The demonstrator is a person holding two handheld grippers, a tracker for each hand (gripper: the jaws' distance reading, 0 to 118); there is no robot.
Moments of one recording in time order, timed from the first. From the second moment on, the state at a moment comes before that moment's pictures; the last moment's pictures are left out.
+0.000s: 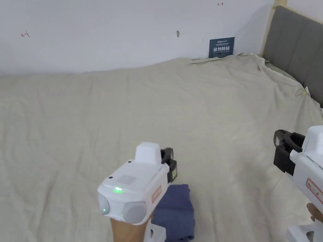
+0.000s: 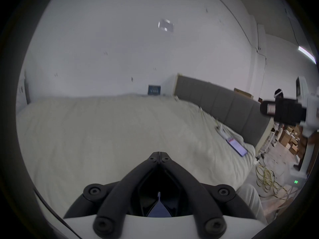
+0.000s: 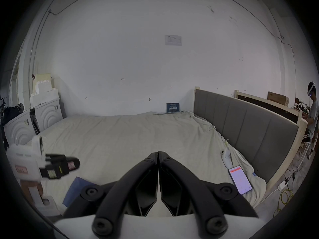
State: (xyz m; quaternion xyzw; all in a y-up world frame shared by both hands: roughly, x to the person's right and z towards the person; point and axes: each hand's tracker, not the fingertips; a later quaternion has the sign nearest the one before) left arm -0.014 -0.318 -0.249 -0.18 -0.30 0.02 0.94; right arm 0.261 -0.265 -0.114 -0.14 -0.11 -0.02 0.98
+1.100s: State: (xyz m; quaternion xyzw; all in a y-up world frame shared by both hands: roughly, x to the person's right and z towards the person) left arm -0.156 -0.302 -0.259 -0.03 -0.06 -0.01 1.00; right arm 0.196 -0.277 -0.143 -0.02 -0.13 0.04 0.99
